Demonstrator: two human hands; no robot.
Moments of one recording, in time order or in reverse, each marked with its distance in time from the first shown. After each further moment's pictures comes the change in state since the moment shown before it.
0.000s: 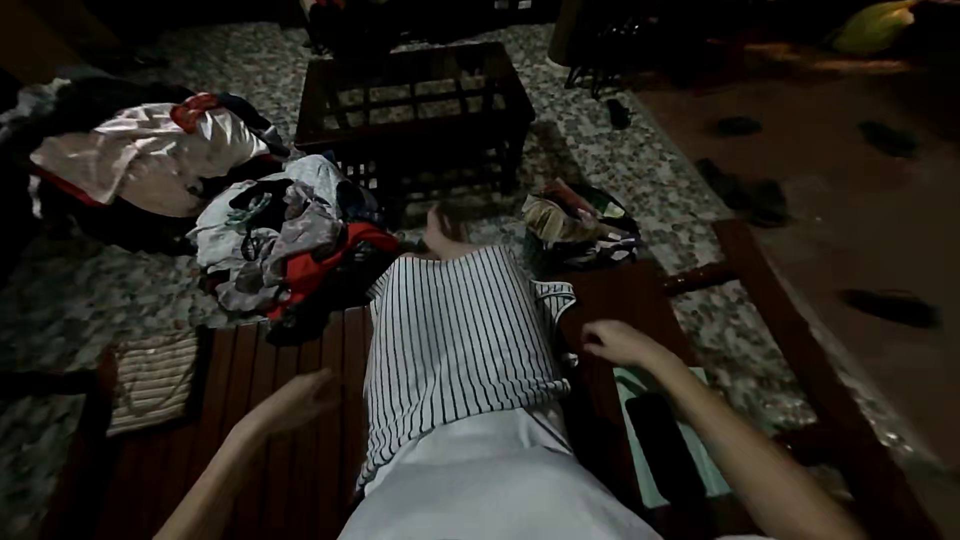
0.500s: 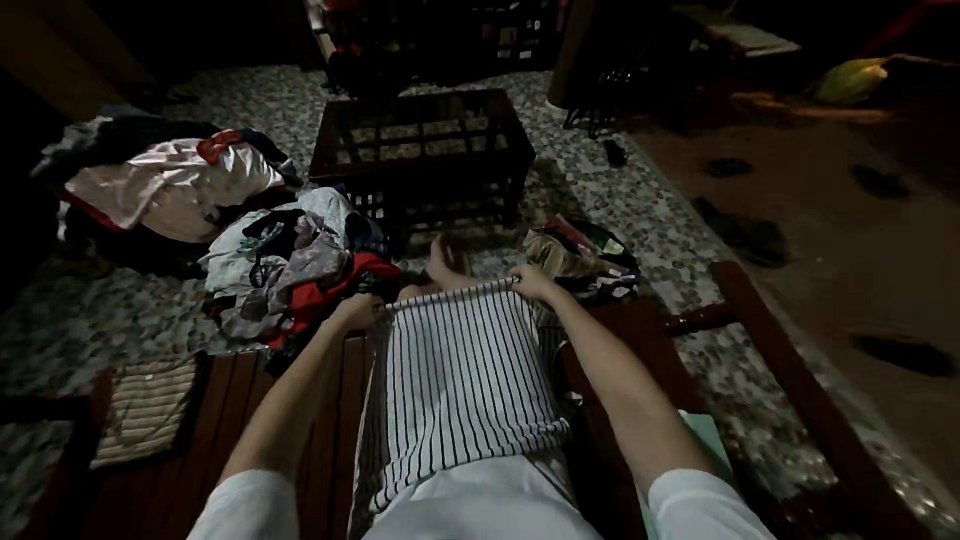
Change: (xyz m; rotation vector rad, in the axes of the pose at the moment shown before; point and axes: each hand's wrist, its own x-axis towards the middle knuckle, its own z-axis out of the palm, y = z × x) left_hand 0.206 0.035 -0.102 0.227 0.227 0.030; right_hand 0.185 -0.075 -0.103 0.191 0.363 -0.131
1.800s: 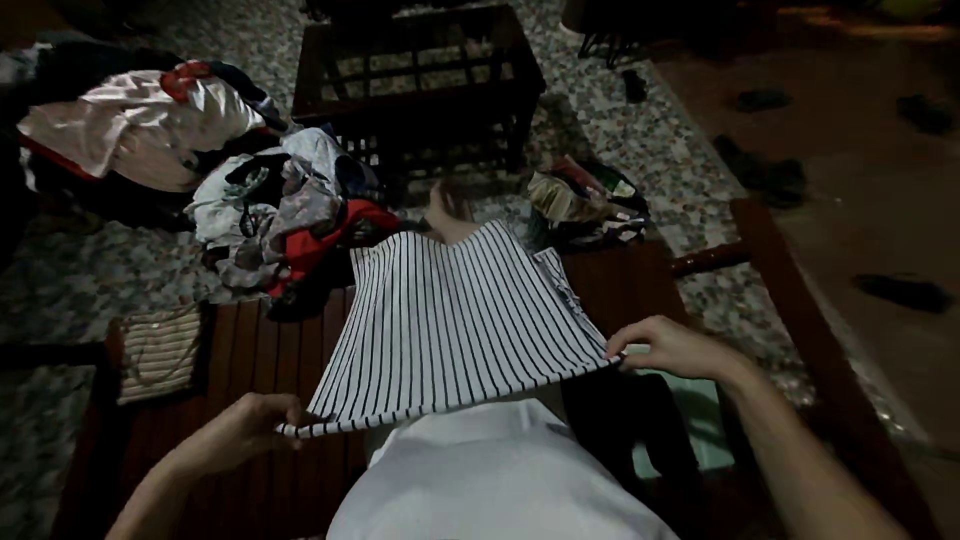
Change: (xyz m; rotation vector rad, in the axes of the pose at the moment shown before) left_hand -0.307 -0.033 0.052 -0.570 -0.102 0.312; right_hand -0.288 0.028 -0.033 0.132 -0.337 -0.106
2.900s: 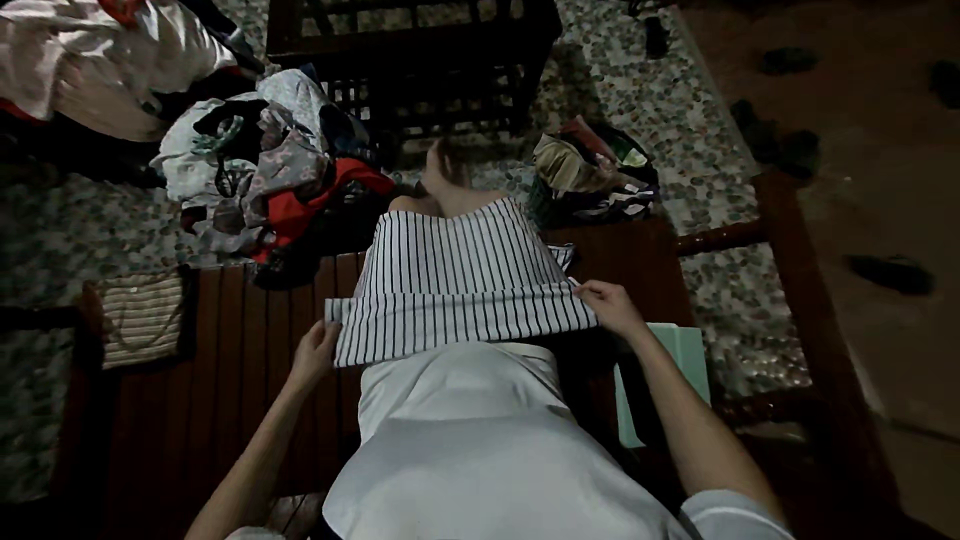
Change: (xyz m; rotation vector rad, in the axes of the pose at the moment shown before) left_hand 0.102 -0.078 0.089 -0.271 0.610 -0.419; right_hand 0.087 0.069 0.072 0.320 0.511 0.209
